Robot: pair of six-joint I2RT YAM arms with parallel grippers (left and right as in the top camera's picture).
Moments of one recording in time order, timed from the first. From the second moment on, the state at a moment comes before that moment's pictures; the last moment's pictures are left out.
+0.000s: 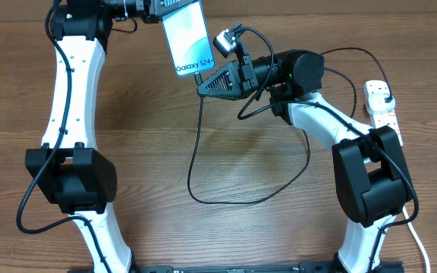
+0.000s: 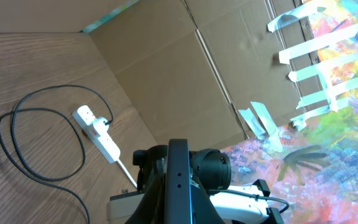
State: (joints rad) left arm -0.01 2.10 2.17 -0.36 1.47 -0.77; right arm 0.37 2.02 1.36 1.38 -1.46 1.92
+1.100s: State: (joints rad) left arm 0.13 2.10 2.17 -0.39 1.51 -0.75; right arm 0.29 2.02 1.36 1.06 -1.37 1.80
